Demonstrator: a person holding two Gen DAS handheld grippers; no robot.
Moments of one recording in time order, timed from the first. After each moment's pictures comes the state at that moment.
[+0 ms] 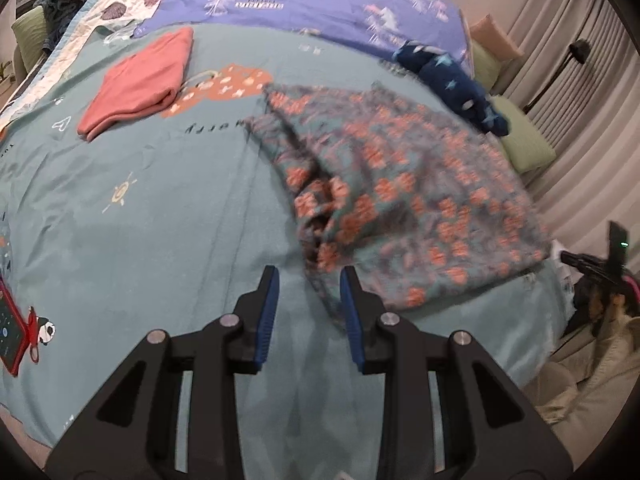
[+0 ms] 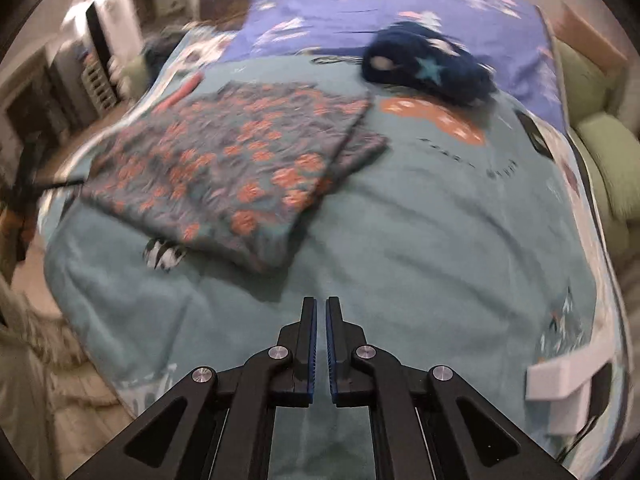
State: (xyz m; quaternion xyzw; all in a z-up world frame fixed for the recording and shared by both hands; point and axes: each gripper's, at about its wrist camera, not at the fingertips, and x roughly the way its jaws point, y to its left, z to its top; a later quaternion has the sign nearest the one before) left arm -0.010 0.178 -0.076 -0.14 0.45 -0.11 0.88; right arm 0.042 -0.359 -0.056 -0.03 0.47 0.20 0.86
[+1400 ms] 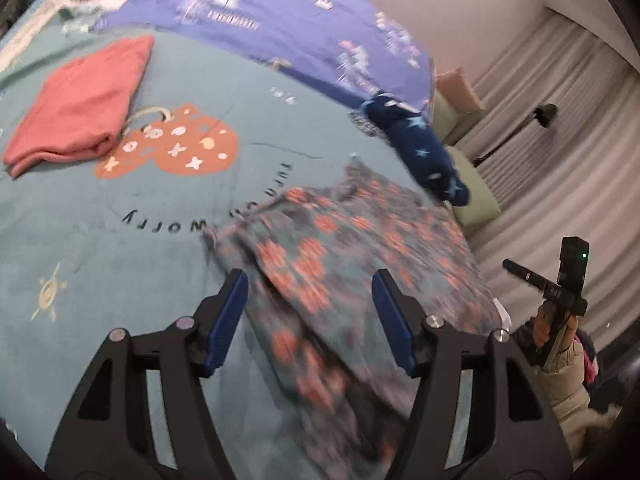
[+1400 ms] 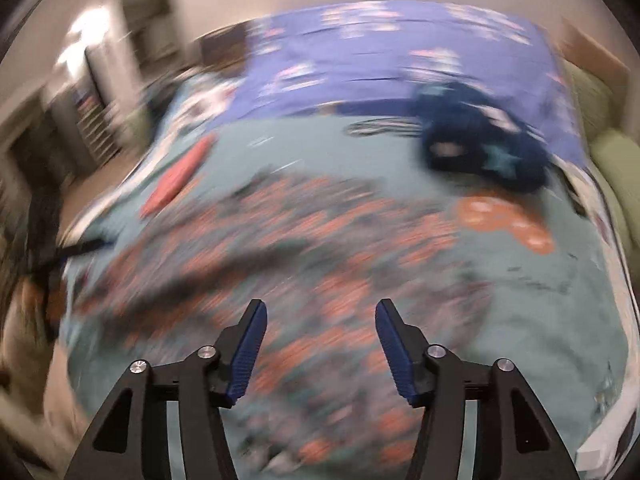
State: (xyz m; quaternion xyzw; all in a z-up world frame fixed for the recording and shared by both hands) left arm 0.107 0.214 -0.089 -0.25 0.42 -0.19 0.85; right arm 0.152 -0.257 -0.010 0.02 0.43 0.14 0.89
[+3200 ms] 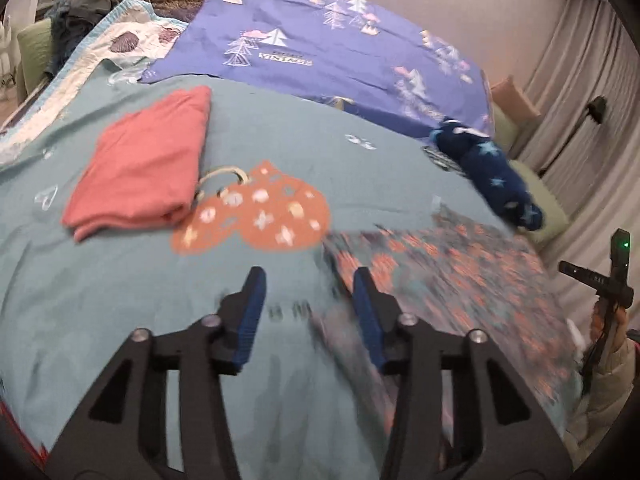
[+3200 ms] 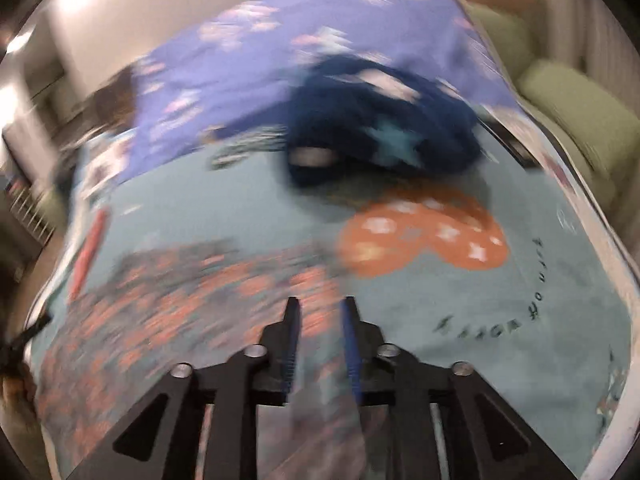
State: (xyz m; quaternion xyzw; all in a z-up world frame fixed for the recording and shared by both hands) left arm 0.112 0.244 -0.076 -0.18 0.38 -0.08 0.91; right arm 0.204 -0.270 -0.024 0.04 0.42 0.12 0.90
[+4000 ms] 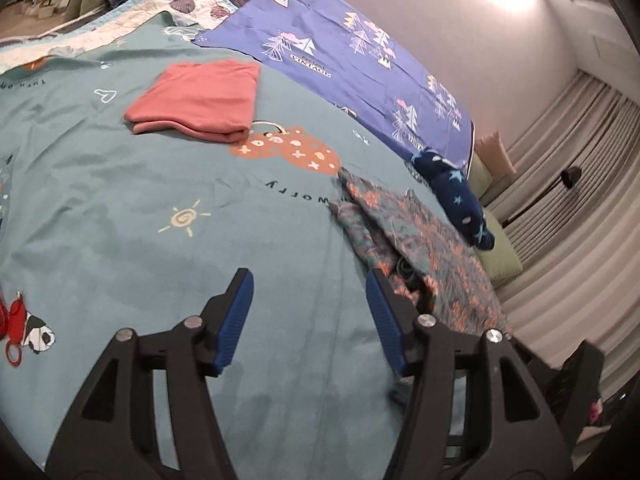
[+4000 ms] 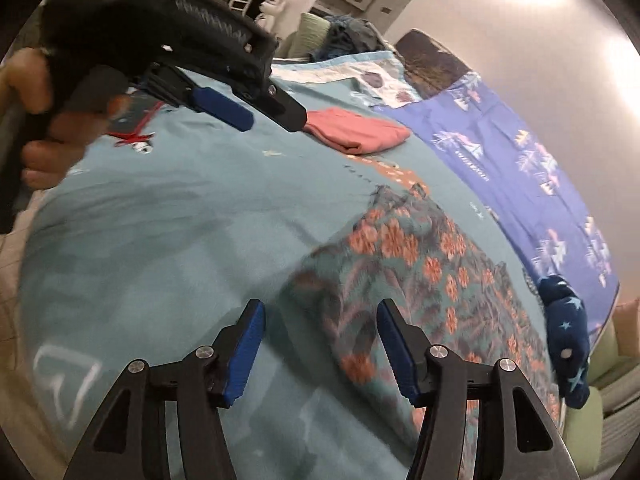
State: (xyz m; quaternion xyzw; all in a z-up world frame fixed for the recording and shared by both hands) left arm -0.013 0.293 -0.103 -0.31 0.34 -0.09 0.88; right arm -0.013 0.103 -0.119 -0.39 0.26 0.28 0.83
